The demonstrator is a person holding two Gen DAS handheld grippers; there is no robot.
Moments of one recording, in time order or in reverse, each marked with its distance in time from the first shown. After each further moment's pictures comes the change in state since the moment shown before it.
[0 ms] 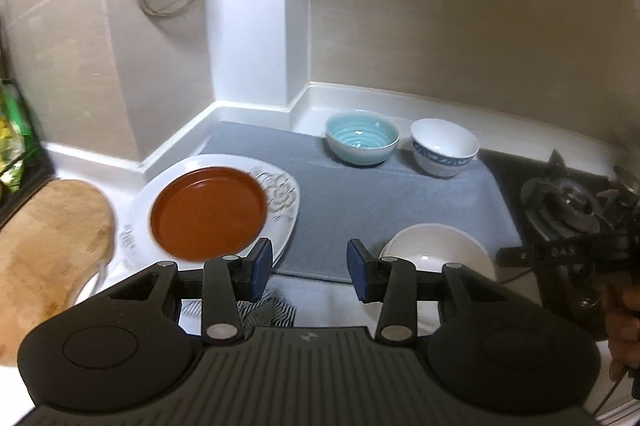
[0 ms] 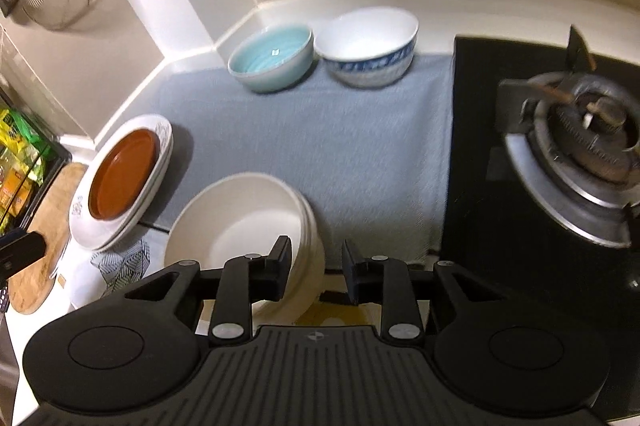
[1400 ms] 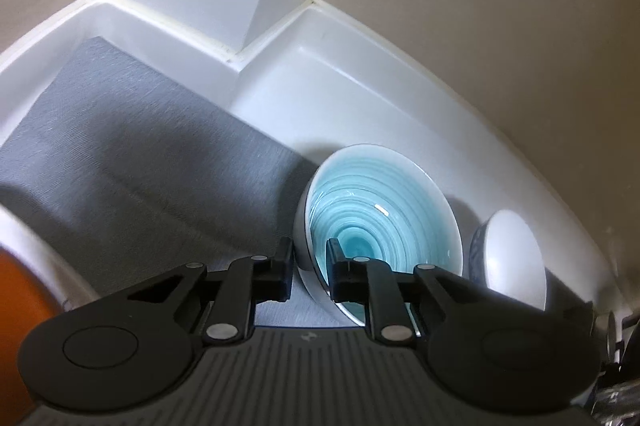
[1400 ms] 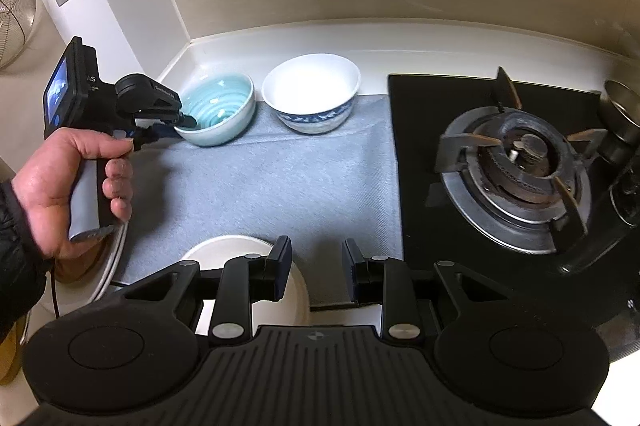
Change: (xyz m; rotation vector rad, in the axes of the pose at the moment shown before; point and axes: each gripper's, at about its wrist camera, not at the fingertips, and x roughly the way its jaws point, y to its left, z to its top) left arm 0.308 0.031 0.123 -0.339 0.380 -0.197; right arm -0.012 0.045 0.037 0.077 -0.022 -0.267
